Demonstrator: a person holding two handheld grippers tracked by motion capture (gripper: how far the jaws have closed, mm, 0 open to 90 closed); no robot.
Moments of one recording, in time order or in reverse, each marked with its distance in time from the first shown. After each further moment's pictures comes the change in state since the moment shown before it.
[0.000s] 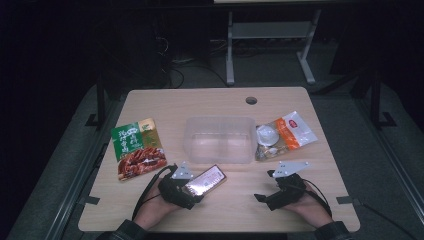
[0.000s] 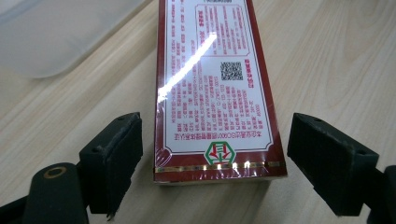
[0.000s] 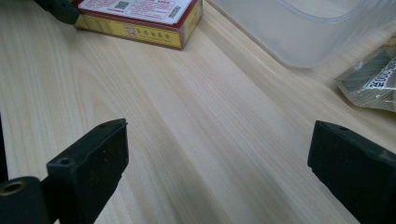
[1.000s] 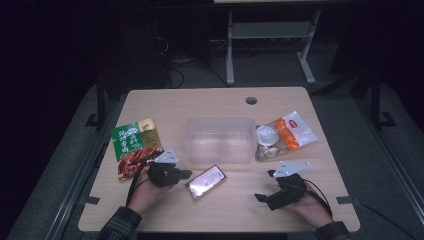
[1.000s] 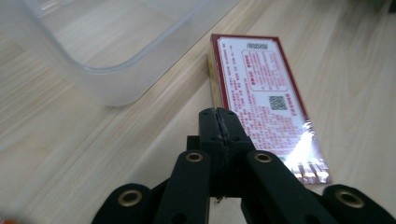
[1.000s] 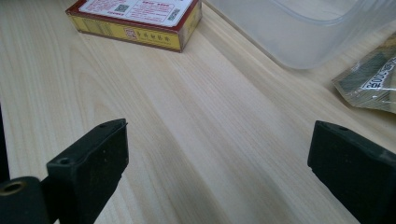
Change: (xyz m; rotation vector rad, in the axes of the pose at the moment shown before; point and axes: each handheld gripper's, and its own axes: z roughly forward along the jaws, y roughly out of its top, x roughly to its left) left arm 0.046 0.000 -0.027 -0.140 -0.060 -0.063; right arm -0.001 0.000 -0.001 -0.011 -0.001 -0.004
